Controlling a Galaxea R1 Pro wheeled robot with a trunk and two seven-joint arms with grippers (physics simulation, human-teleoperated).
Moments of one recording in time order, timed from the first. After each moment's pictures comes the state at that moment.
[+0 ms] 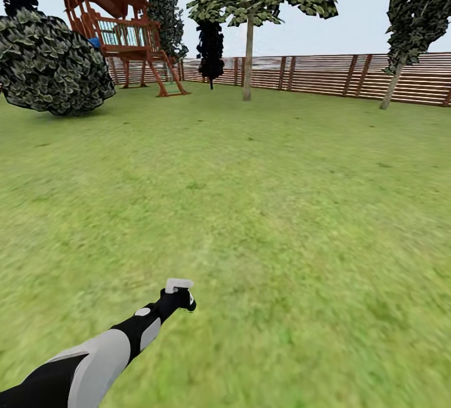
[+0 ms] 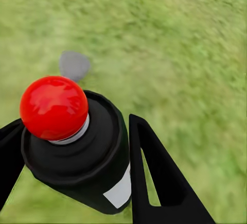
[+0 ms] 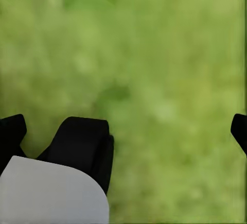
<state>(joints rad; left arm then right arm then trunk) -0.84 -0.06 0.21 -0.03 -0.17 -0.28 -0.29 -0.36 -0.24 -0.37 0.05 0.41 -0.10 0.35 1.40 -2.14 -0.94</state>
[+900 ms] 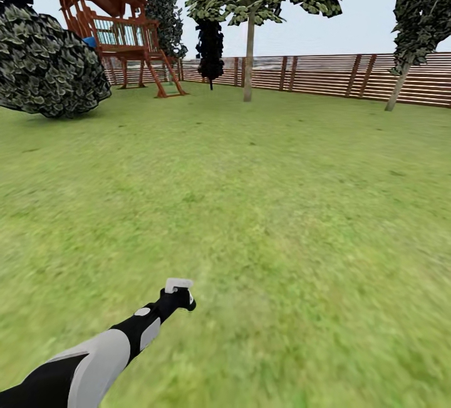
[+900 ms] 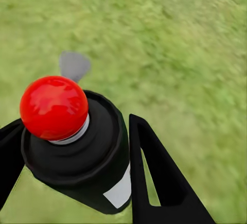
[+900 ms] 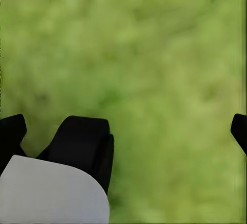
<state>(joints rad) -0.84 -0.05 0.21 -0.03 -0.16 -0.28 -0.29 -0.36 -0.24 -0.37 0.05 0.41 -0.10 0.35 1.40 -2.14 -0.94</state>
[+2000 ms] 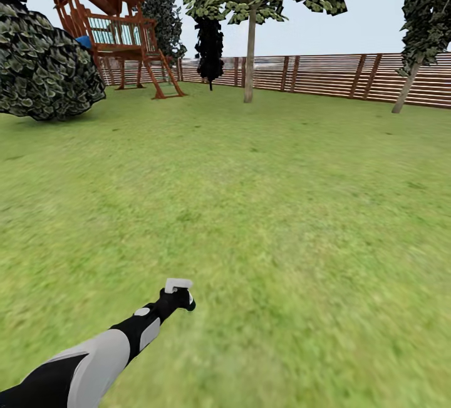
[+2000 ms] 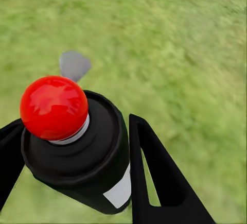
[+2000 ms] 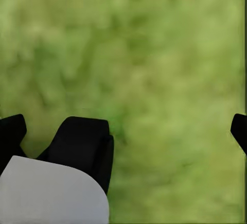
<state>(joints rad) -0.84 -0.05 0.21 -0.03 -0.17 -0.28 -0.29 -0.36 -0.24 -0.37 0.05 0.41 -0.10 0.35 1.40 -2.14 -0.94</state>
